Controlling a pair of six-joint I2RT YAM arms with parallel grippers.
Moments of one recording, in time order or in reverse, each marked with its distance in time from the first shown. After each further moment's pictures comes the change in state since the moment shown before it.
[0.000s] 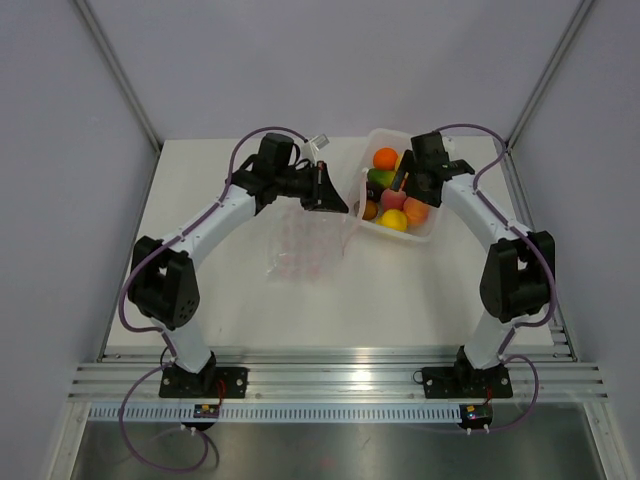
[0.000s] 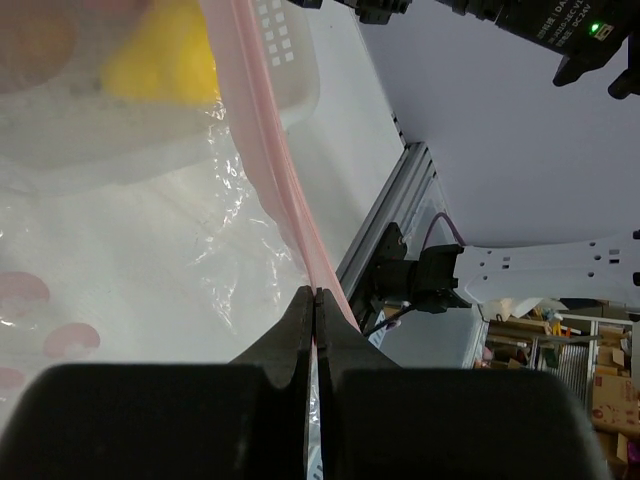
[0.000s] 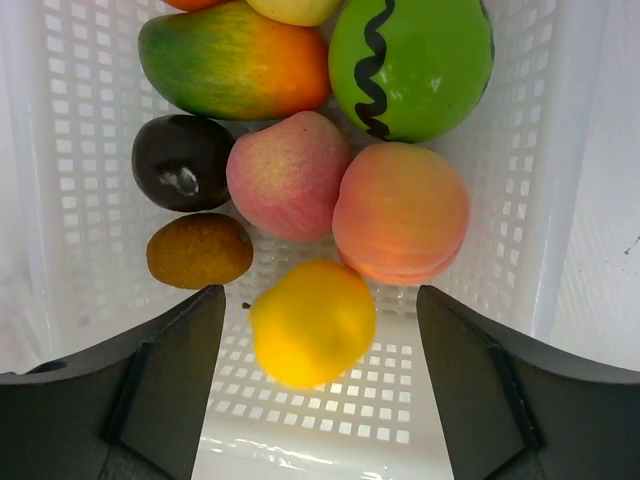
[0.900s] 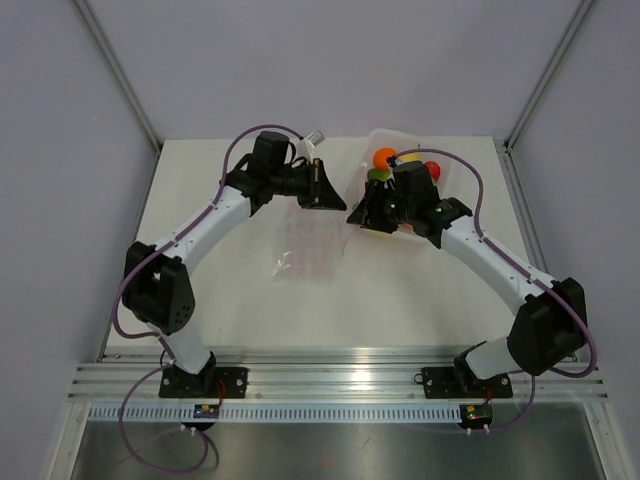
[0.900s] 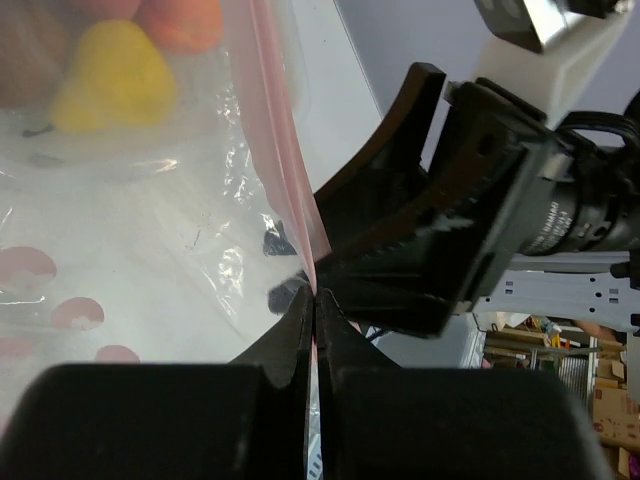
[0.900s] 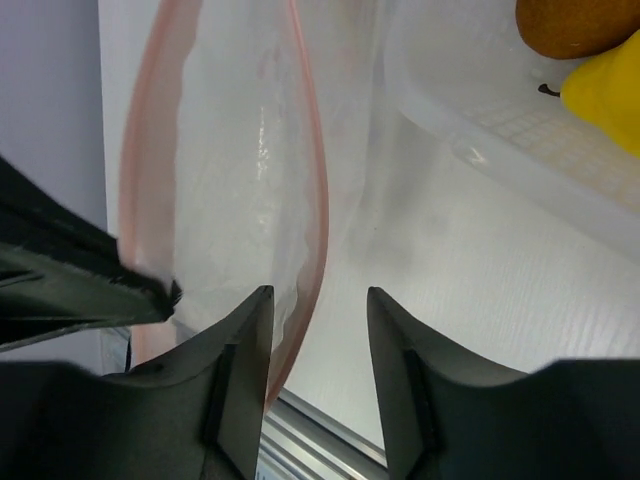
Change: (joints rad) left arm 0.005 -0.030 -0.002 0.006 -0.013 -0.030; right arm 0.230 -0.342 -0.302 0.186 -0.467 0.105
